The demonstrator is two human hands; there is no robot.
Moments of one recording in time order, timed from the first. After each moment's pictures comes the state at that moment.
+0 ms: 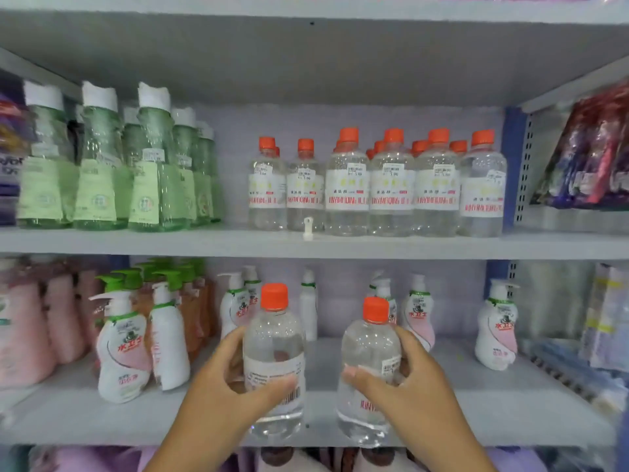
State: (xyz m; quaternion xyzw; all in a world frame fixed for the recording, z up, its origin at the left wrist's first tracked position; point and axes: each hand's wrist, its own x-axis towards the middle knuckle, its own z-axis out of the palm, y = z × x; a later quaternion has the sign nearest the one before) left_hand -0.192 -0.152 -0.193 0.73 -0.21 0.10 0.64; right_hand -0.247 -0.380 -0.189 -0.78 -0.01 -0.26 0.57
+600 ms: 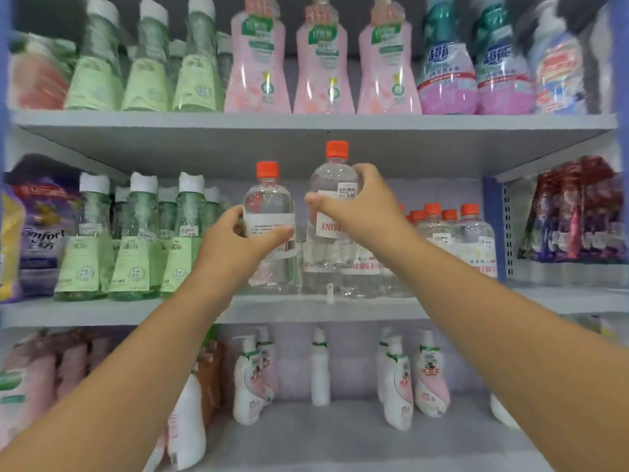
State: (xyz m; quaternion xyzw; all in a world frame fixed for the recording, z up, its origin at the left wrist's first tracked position) left_hand -0.146 -0.129 0.019 0.70 -0.24 0.28 0.61; right_hand -0.190 -0.313 0.065 -0.78 -0.10 -0.45 0.44
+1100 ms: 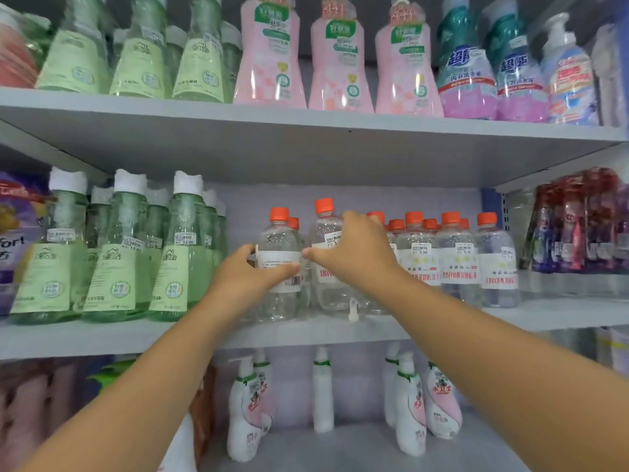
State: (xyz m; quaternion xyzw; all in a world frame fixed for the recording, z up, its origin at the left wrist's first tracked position) left_hand -0.043 -0.122 0.000 0.77 -0.23 0.22 0.56; right_hand -0.101 -0.297 0.040 -0.87 0.04 -0.47 0.15
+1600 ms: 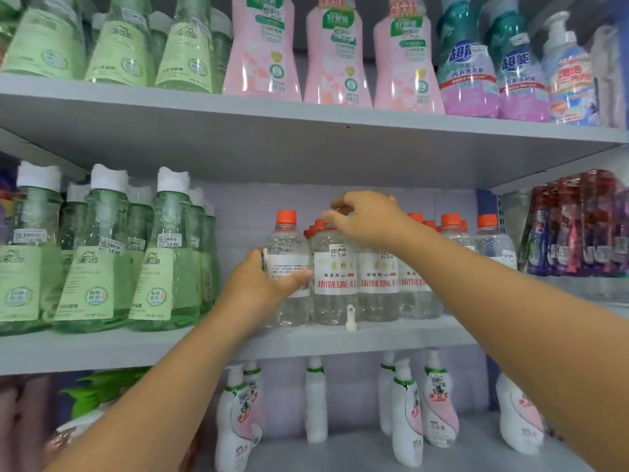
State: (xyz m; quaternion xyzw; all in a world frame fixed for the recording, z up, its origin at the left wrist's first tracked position) left_hand -0.040 -0.149 0.001 0.80 -0.24 0.22 0.51; right_hand -0.095 -0.333 0.096 -0.92 0.01 -0.40 0.05
